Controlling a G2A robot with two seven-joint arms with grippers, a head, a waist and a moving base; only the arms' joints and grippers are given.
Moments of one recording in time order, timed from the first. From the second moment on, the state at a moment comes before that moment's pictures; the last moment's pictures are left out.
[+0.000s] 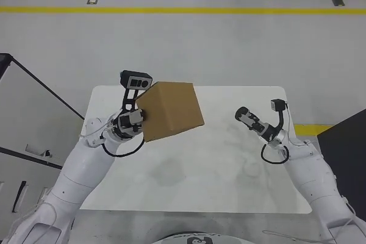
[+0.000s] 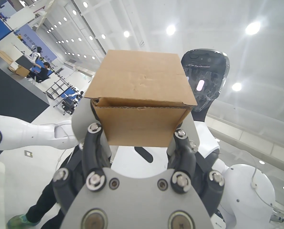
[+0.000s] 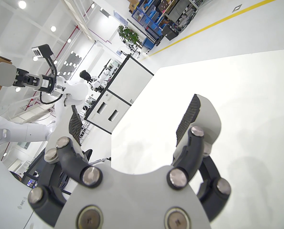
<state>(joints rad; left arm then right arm) 1.13 -1.09 -1.11 -1.67 -1.09 -0.59 -1.23 -1.17 -1.09 1.22 -1.01 0.16 -0.99 0.65</state>
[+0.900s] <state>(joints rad) 1.12 -1.08 -1.17 -1.61 -0.17 -0.90 -0.92 -1.17 -1.09 1.22 -1.01 0.16 -0.99 0.65</state>
